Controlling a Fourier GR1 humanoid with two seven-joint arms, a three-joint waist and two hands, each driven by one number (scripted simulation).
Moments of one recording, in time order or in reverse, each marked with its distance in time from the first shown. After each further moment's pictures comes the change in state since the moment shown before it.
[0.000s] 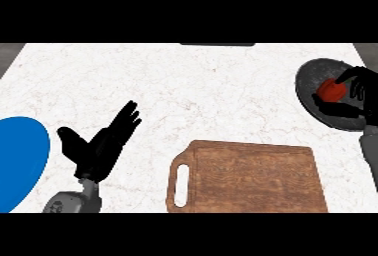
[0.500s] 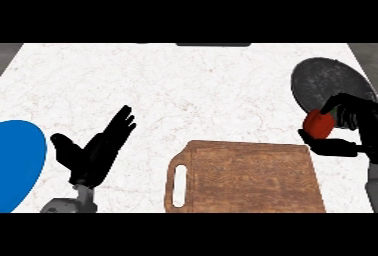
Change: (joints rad) left arm 0.043 0.021 0.002 -0.011 0.011 0.002 -0.018; right arm 0.310 -0.010 0.186 -0.596 -0.011 0.252 0.266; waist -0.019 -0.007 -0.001
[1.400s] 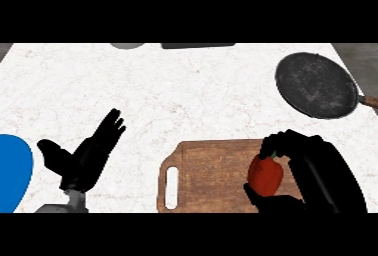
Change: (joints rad) left arm 0.039 0.031 0.025 0.005 0.027 0.027 -0.040; right arm 0.049 0.019 0.479 -0.521 0.292 0.202 0.509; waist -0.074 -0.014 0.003
